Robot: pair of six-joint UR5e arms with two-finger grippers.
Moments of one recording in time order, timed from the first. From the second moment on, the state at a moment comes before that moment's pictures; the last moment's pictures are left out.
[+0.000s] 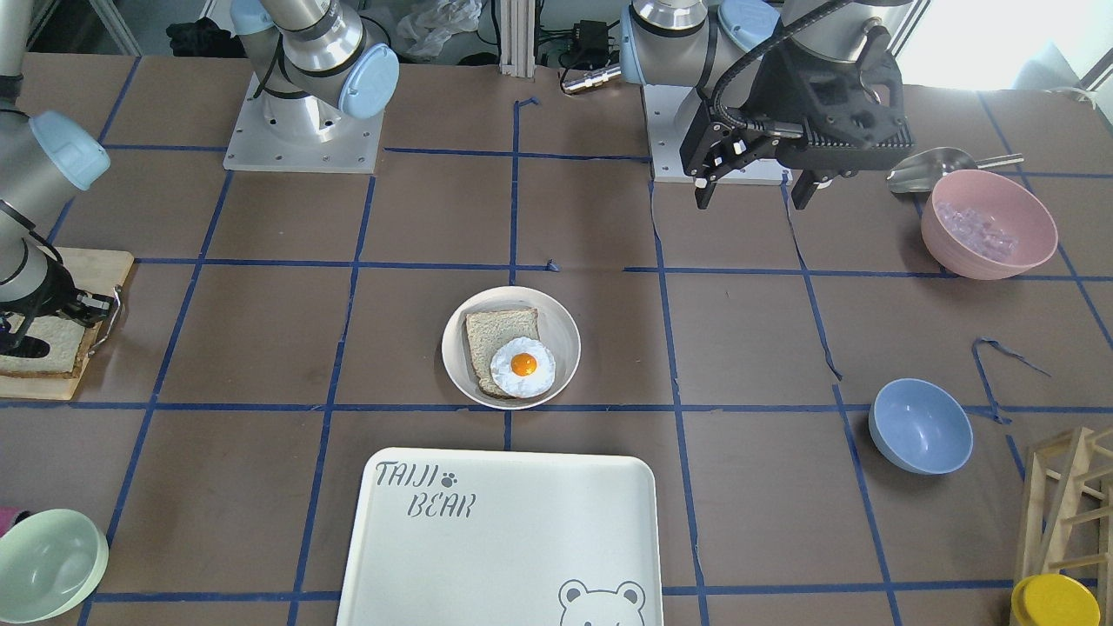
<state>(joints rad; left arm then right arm) -1.61 -1.59 -1.43 -1.67 1.57 -0.07 0.98 -1.29 2.04 -2.26 -1.85 -0.51</state>
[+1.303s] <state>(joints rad) -1.61 -1.60 -1.42 -1.67 1.57 -0.08 1.22 -1.46 1.72 -1.82 -1.91 -0.43</state>
